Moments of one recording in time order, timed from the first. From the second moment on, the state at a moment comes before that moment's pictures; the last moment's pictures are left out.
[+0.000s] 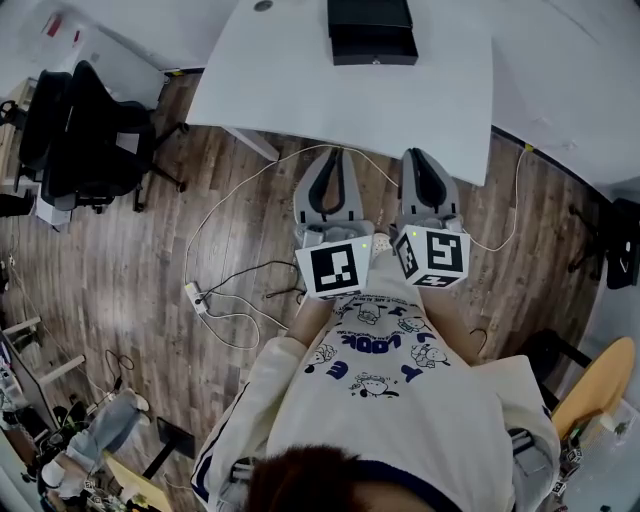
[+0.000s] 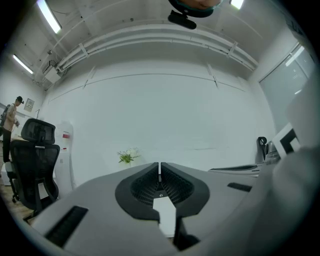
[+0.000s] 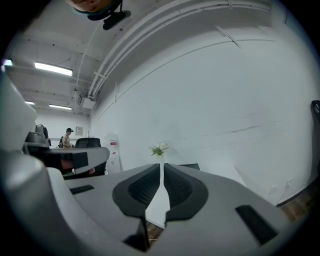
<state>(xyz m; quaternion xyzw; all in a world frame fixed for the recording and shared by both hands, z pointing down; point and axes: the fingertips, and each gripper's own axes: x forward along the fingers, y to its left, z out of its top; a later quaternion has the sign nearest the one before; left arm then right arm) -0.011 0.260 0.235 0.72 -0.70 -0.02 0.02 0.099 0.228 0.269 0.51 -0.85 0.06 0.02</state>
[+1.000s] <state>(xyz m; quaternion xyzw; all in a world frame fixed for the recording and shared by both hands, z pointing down) -0.038 0.170 0.262 0.71 -0.70 0.01 0.04 0.077 0.137 0.301 0.51 -0.85 0.10 0.04</state>
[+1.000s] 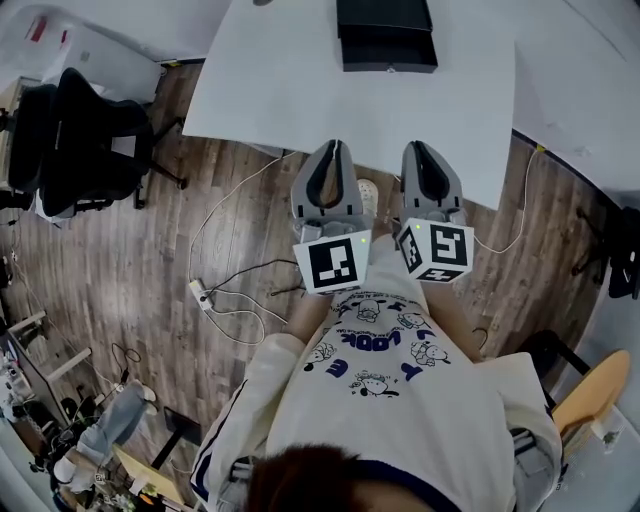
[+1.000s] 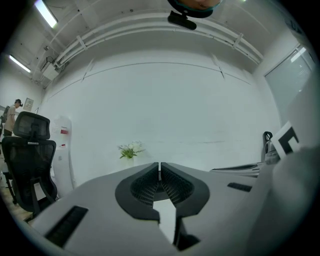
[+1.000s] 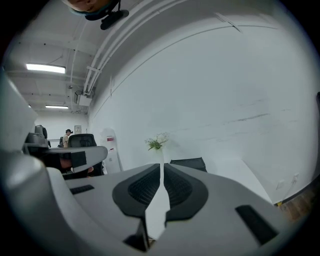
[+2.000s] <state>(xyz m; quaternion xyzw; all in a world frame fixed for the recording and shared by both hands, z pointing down) -0.038 -0.008 0.296 0.71 -0.70 0.06 0.07 0.067 -0.035 0.353 0.49 -0.85 0.15 0.09</state>
